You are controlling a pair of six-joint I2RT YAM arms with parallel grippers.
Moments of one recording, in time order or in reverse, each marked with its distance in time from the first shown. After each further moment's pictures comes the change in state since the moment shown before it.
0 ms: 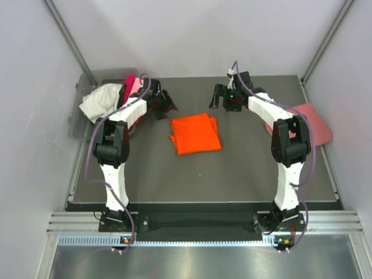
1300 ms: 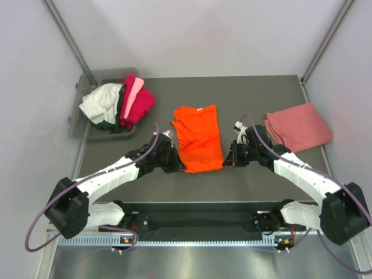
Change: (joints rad) left arm -0.426 -0.841 -0.947 0.146 -0.029 -0.127; right arm 0.162 -0.881 -1.007 0.085 -0.162 0.105
